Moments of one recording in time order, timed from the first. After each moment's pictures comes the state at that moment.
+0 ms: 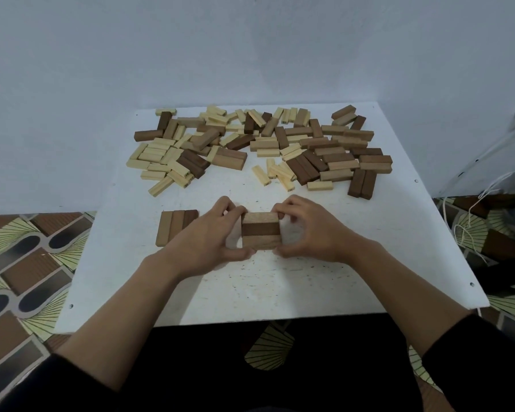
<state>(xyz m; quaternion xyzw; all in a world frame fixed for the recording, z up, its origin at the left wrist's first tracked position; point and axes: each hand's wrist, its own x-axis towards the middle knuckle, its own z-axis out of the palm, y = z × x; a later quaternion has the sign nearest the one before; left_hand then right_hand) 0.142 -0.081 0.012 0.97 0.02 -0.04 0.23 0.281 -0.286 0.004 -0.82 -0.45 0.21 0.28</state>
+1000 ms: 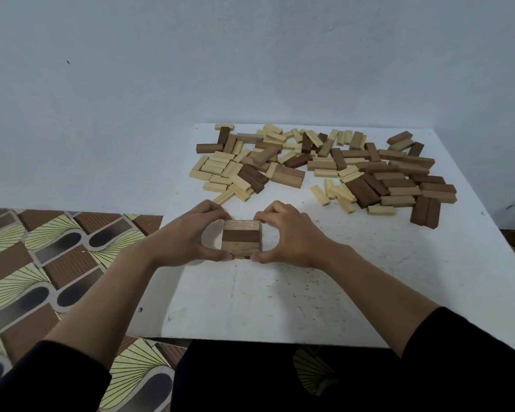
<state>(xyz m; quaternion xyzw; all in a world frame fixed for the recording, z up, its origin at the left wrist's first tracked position) 0.087 0.067 0.008 0.95 0.03 -0.04 0.31 0.230 -0.144 0.009 -0.83 -0.49 0.18 0.19</state>
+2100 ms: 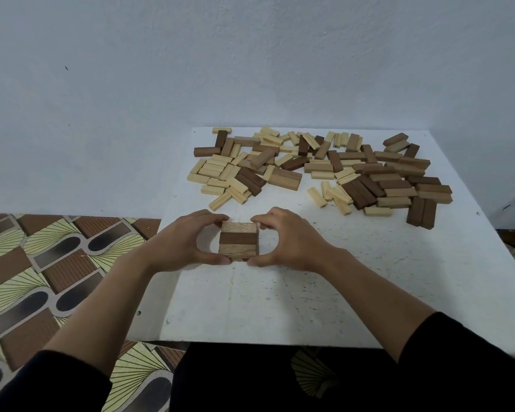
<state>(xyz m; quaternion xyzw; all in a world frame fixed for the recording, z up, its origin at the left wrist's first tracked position) 0.083 0.066 0.008 0.95 0.07 -0.05 0.30 0.228 -0.148 0.006 -0.83 -0.47 0.19 0.22</state>
